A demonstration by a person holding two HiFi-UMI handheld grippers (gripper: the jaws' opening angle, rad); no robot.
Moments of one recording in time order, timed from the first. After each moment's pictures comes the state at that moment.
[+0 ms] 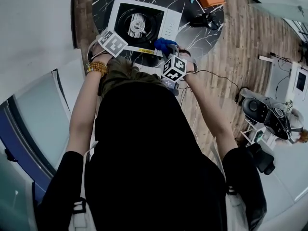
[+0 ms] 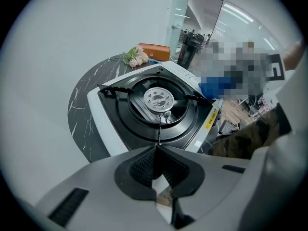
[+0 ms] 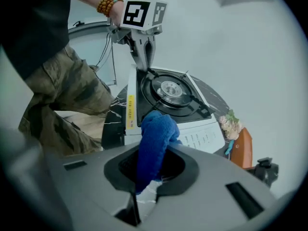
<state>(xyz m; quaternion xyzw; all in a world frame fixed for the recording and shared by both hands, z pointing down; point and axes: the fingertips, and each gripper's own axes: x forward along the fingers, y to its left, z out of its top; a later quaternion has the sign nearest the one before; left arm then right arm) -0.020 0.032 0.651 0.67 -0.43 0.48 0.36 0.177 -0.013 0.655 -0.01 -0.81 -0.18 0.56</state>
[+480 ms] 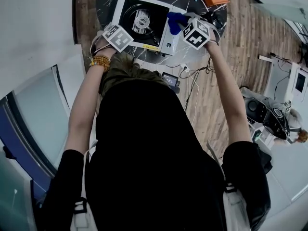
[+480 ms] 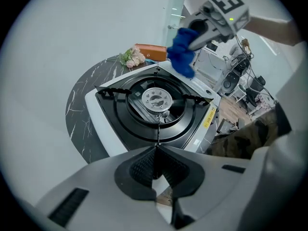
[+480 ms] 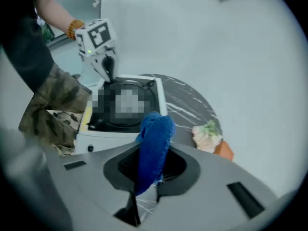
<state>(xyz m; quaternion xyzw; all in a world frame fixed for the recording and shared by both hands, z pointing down) -0.018 0.029 0.649 0.69 -0.42 0.48 0.35 0.130 -0.135 0.583 -0.04 -0.80 -0.18 0.58</state>
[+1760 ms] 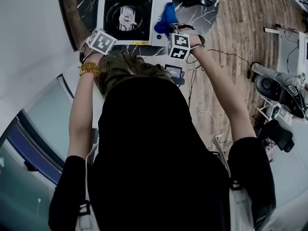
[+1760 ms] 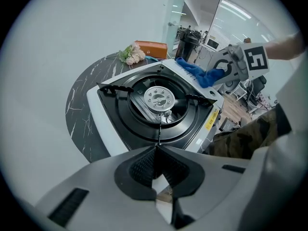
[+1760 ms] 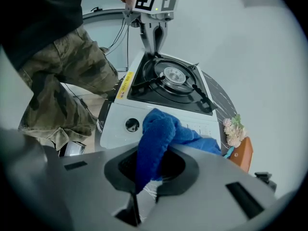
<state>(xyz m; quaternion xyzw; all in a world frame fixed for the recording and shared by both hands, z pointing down) -0.022 0.032 0.653 0.67 -0.42 0.50 0.35 0.199 -0.046 0.665 -0.09 -0.77 -0.23 0.59</state>
